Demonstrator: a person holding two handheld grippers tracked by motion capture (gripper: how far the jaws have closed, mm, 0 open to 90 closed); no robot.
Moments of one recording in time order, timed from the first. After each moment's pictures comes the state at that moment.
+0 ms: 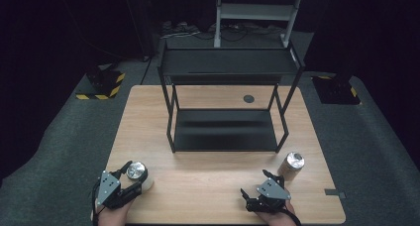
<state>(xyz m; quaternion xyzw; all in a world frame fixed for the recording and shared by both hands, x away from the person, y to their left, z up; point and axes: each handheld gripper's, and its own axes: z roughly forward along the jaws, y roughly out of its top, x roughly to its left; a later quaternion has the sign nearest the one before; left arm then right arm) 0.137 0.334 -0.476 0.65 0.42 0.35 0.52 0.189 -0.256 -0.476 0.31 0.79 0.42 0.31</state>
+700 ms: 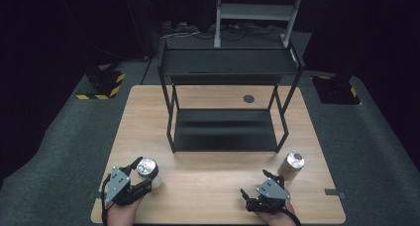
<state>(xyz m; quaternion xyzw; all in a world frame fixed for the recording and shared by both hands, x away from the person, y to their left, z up) 0.147 0.308 -0.460 0.65 0.40 0.34 0.55 0.189 -0.256 -0.475 0.31 0.80 0.42 0.31</state>
